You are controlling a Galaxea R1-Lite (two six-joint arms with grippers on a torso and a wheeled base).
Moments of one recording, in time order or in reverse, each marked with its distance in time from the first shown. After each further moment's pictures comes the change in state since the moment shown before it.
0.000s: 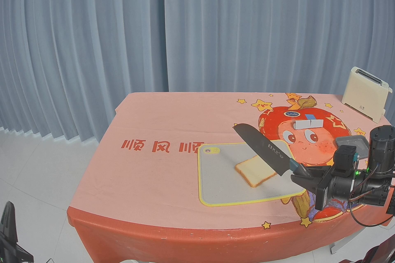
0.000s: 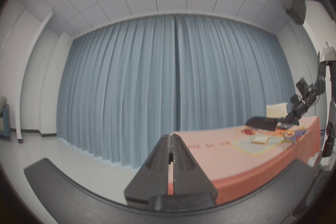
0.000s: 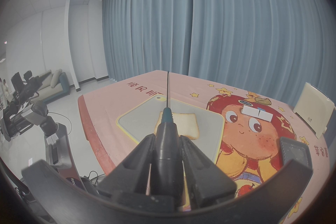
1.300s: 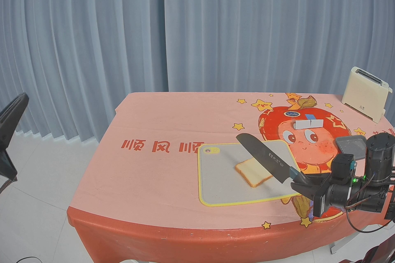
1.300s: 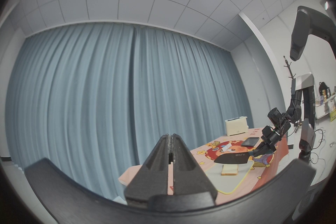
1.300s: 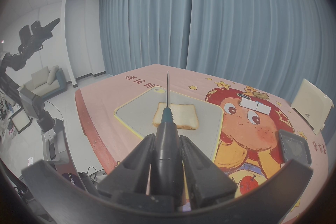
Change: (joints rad) left arm -0.133 0.844 -0.334 -0.590 -0.346 0.029; right arm 0.031 0.005 0.033 0.006 -0.057 0.010
